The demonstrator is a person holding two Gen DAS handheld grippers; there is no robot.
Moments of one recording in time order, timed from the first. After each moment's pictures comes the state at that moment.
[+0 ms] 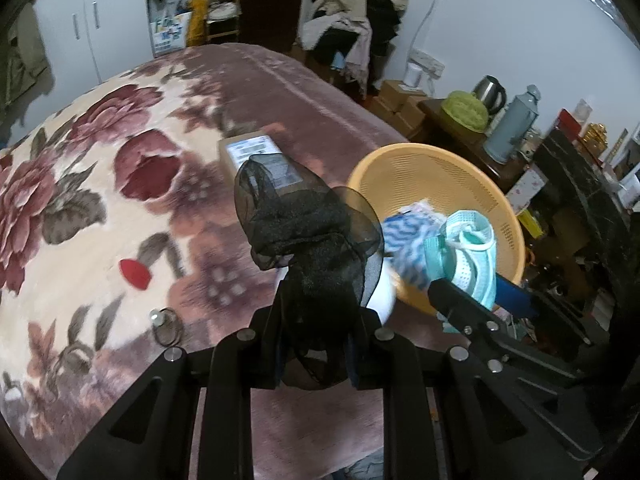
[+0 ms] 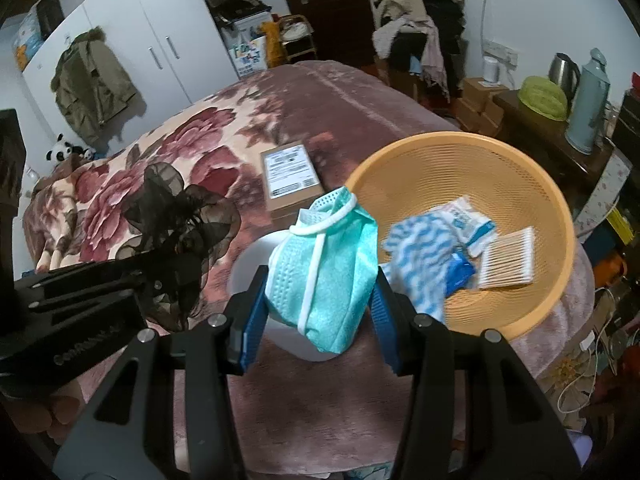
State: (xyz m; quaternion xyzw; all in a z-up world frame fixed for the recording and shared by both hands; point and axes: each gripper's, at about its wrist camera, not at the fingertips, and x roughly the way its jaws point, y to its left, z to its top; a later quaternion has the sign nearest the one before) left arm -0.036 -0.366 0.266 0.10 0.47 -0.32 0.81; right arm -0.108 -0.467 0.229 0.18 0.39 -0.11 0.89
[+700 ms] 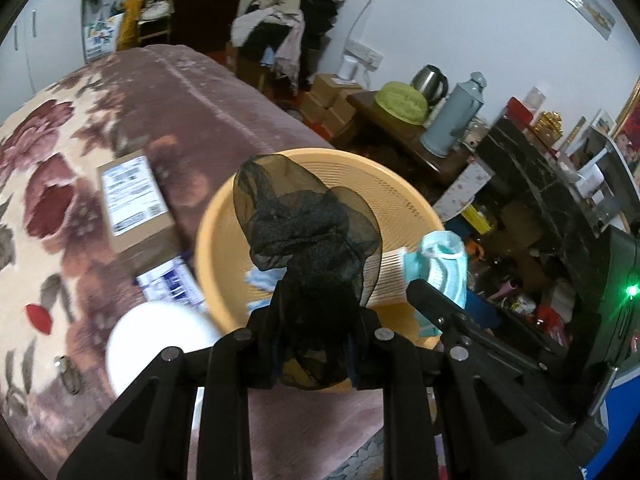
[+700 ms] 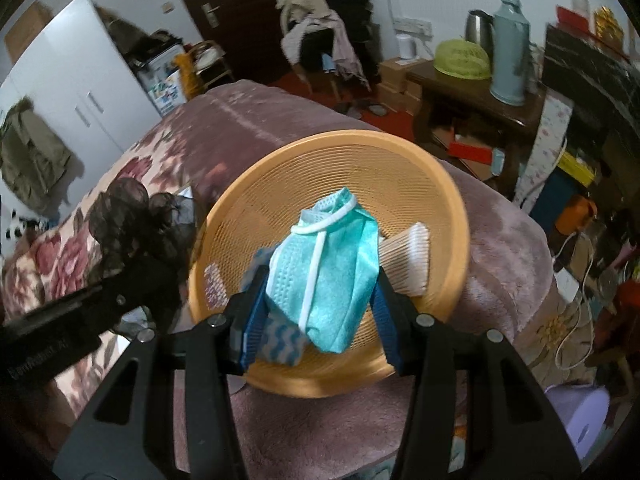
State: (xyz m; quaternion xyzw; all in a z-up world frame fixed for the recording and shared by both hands) left arm -0.047 -0.490 0.246 0.08 0.48 -0.42 0.77; right arm -0.141 -0.578 0.210 0.27 0.37 -0.22 0.86
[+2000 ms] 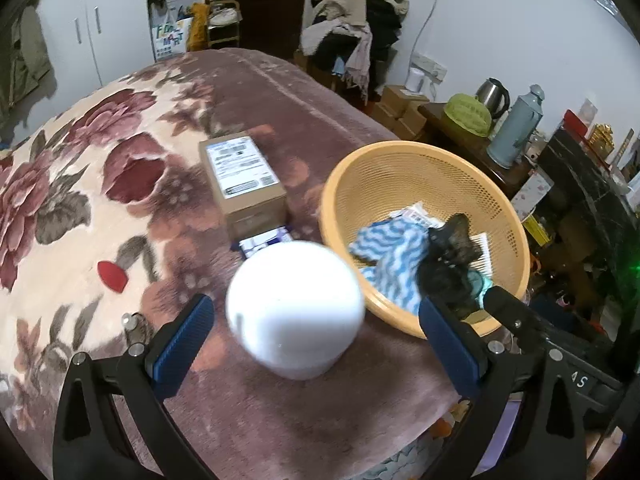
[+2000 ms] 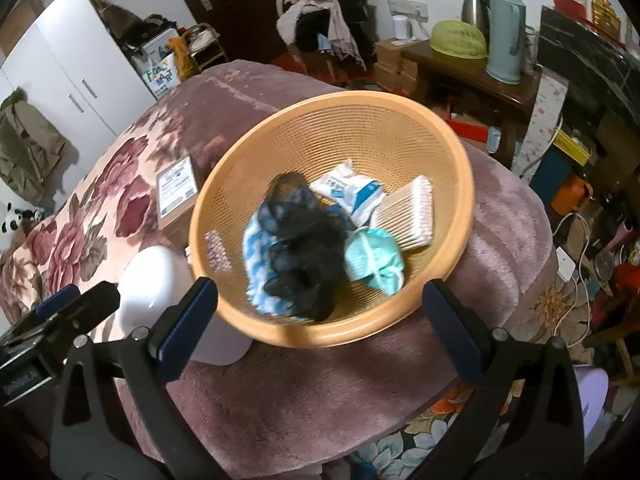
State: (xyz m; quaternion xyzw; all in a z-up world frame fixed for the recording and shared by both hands) left arm -0.047 -0.394 0.240 0.10 0.46 -0.30 0.83; right arm -0.148 -0.548 0.201 0.26 0.41 -0.22 0.85
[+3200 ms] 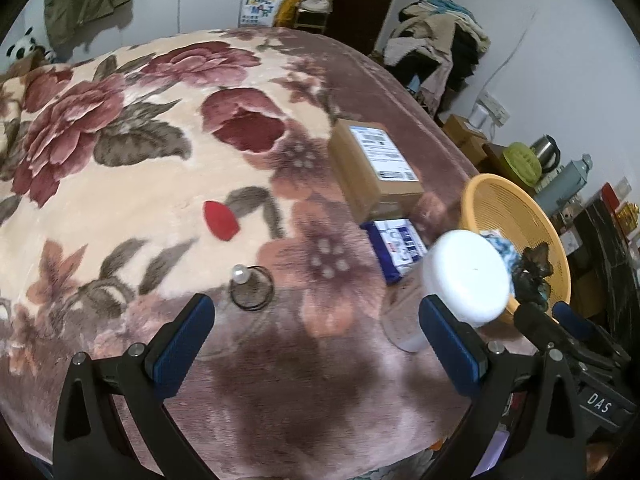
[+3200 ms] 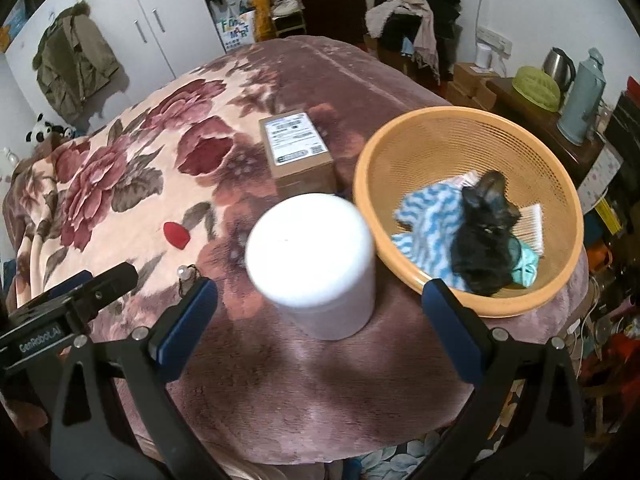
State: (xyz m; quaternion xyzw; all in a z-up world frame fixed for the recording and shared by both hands) left arm 0.004 -0.224 0.225 0.00 0.49 -0.22 0.84; right arm -0.086 -0.414 0.218 0.16 0.44 -0.14 0.87
